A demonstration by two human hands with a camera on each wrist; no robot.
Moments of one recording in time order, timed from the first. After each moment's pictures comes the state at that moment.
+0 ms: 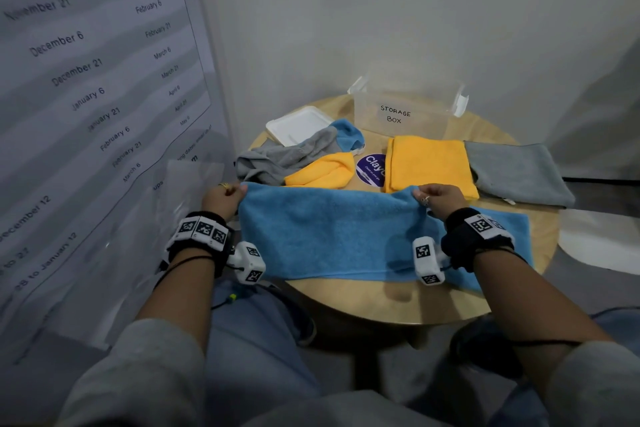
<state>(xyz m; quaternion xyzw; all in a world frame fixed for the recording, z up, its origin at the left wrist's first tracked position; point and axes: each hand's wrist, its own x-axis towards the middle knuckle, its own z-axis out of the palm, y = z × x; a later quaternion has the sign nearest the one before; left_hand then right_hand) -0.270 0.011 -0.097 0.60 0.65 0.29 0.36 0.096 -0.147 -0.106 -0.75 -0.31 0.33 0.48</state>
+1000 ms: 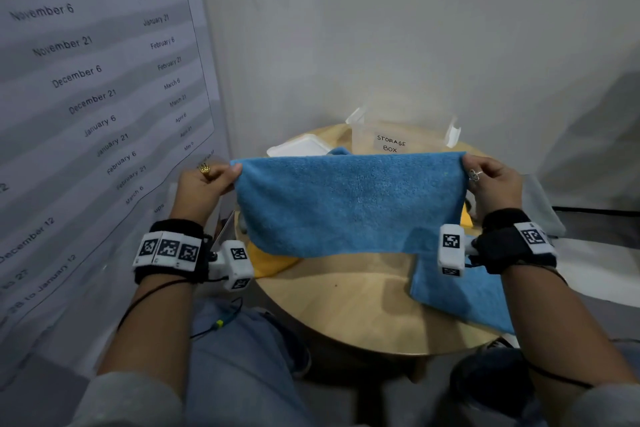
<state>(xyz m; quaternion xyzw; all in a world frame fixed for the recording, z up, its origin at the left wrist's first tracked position) -0.262 -0.024 -0.002 0.62 0.42 0.51 0.43 0.135 -0.163 -0.026 -0.59 -0.28 0.23 0.73</state>
